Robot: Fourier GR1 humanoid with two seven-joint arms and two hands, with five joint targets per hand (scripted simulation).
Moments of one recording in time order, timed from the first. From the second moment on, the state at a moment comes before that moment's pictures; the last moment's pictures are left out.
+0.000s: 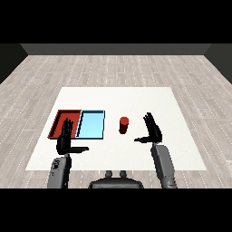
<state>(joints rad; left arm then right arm) 0.06 0.06 0.09 -1.63 0.06 -0.12 -0.48 -0.17 -0.03 -0.06 -1.36 -0.17 0.19 -0.27</state>
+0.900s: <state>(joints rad) 0.05 0.06 0.10 -1.61 0.10 -0.13 -0.48 -0.30 0.00 0.01 -1.06 -0.16 0.11 -0.43</state>
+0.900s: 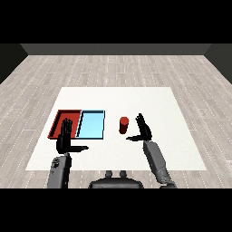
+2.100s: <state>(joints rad) 0.05 0.07 0.13 -1.63 0.12 -0.14 -0.47 -0.52 0.00 0.11 -0.72 -0.33 0.04 -0.54</state>
